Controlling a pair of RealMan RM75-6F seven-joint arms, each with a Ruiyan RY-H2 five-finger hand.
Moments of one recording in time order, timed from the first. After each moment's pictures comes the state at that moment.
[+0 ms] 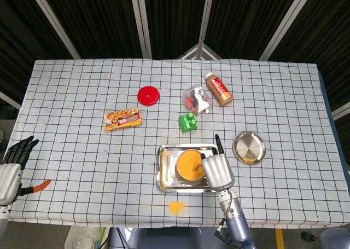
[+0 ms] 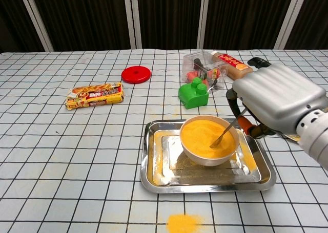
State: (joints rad) left arm -0.08 -1.10 -0.02 -1.72 1.53 1.49 -0.09; right arm 0.48 -1.76 0.10 -1.81 -1.22 1.44 -1.22
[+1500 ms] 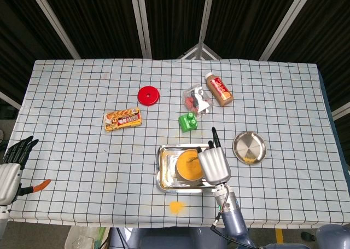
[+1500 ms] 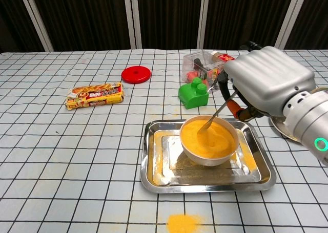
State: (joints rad) left arm -0.08 -1.10 -0.02 -1.73 1.53 1.49 -0.10; right arm 0.52 -1.78 0.15 -1.78 -1.22 1.43 -1.20
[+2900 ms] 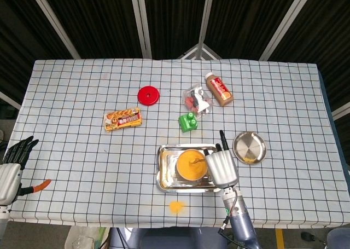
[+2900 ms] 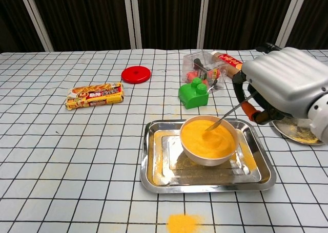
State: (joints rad) left arm -0.08 -1.10 -0.02 -1.73 1.52 1.49 -0.09; right arm 0.48 -1.71 0.12 -1.85 -1.23 1.45 -1.16
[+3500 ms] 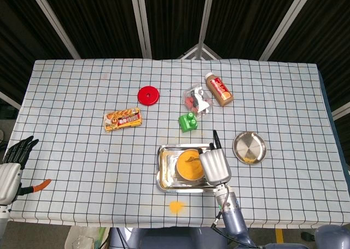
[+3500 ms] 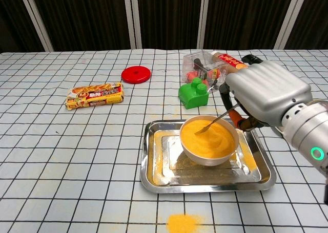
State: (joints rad) left arm -0.08 -1.10 -0.02 -1.73 1.52 1.48 -0.10; right arm 0.51 -1.79 0.13 -1.73 -1.19 1.41 -1.16
